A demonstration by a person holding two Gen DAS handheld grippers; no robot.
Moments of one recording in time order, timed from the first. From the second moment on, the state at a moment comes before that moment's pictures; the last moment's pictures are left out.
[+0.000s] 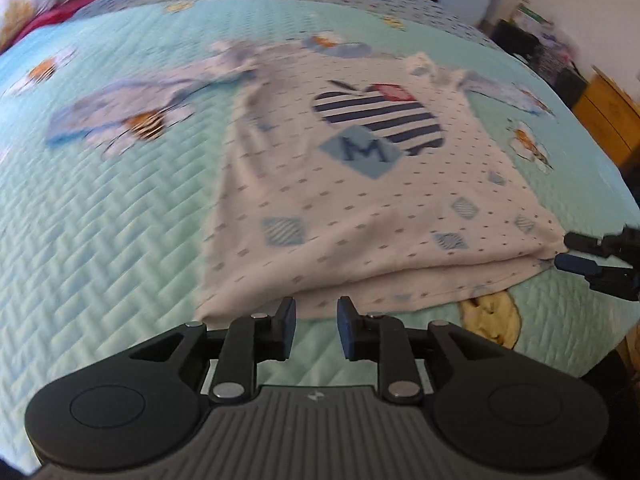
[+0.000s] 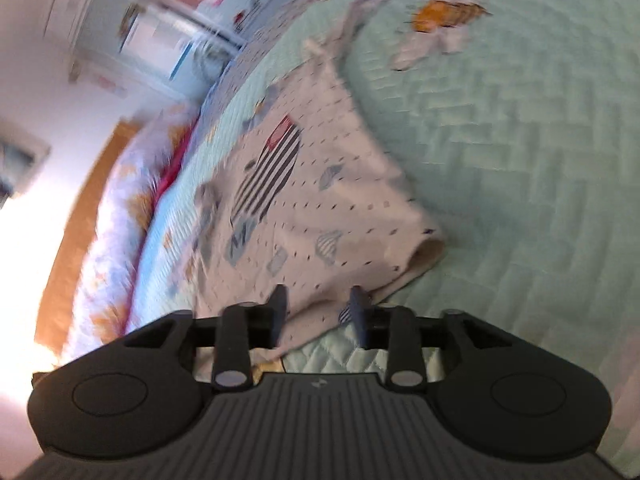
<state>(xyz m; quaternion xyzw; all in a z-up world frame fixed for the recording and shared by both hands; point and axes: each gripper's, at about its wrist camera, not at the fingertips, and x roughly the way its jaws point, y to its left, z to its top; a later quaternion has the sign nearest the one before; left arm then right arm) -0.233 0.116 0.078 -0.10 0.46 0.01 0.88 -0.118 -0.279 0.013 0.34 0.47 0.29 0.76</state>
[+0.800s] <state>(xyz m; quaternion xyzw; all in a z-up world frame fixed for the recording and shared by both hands) -0.182 0.012 0.081 0.03 0.43 -0.14 0.89 -0.112 -0.268 0.003 0.43 0.52 0.22 0.71</state>
